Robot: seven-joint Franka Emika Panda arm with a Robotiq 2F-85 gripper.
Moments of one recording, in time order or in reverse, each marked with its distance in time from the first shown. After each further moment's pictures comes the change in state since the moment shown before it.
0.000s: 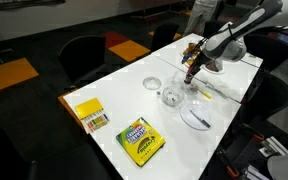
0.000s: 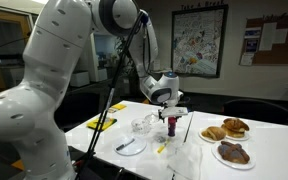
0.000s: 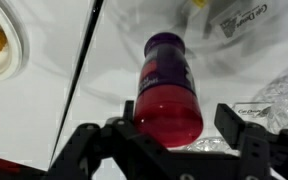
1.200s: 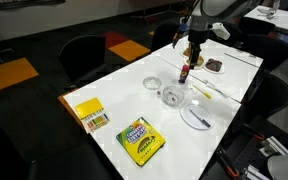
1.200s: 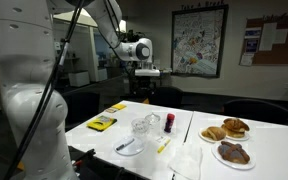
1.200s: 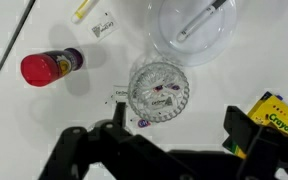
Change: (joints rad) arm 0.597 -0.400 -0.286 0.123 -0.219 -0.886 0.467
